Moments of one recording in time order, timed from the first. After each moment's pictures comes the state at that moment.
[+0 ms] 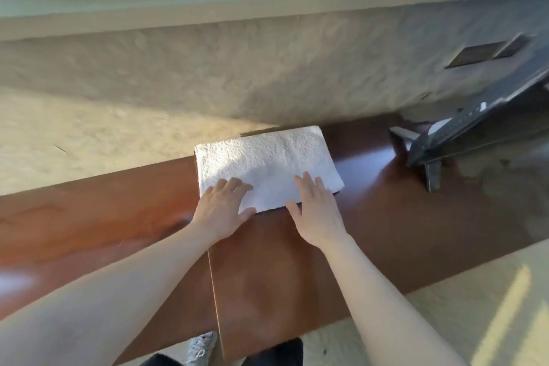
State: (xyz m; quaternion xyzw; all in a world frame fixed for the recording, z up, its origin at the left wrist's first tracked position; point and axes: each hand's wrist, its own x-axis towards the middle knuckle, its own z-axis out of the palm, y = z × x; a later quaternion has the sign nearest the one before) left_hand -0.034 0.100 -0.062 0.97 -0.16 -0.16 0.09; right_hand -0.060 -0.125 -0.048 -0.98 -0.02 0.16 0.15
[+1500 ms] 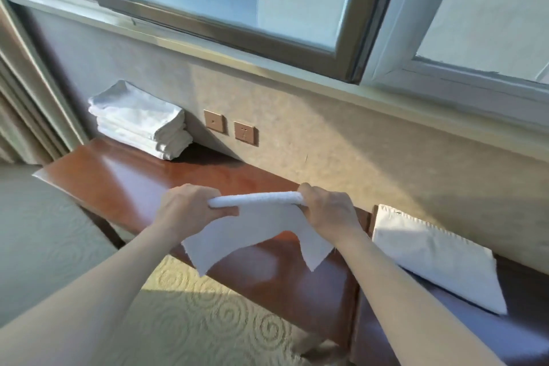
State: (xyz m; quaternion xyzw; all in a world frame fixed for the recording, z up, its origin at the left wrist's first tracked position) left_hand -0.361 0.426 0.093 0.96 0.26 0.08 0.10; right_hand -0.173 0.199 0.086 -0.86 -0.49 -0.13 0.07
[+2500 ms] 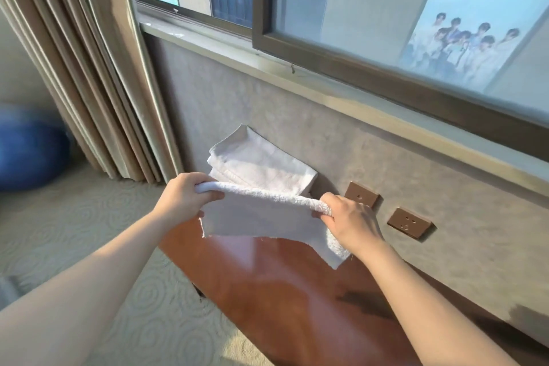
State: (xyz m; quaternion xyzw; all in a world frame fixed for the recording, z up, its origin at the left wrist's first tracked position) left_hand -0.426 0.955 0.094 0.78 0.43 0.17 0.41; right_hand -0.180 0.721 0.076 -0.85 -0.52 0.00 0.08
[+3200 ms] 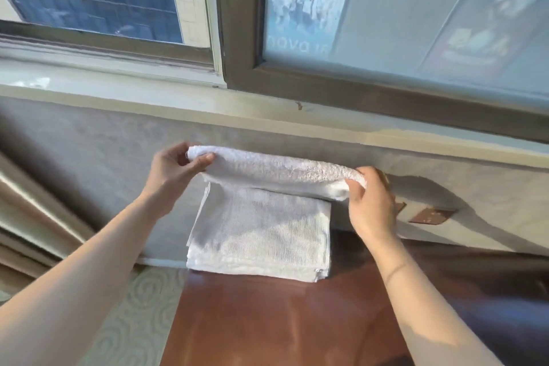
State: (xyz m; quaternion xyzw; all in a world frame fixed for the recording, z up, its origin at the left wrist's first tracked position) left_hand -0.226 1.265 0.096 0.75 0.16 0.19 0.61; right_hand -0.147 0.926 0.085 -0.93 -0.04 -0.12 0.34
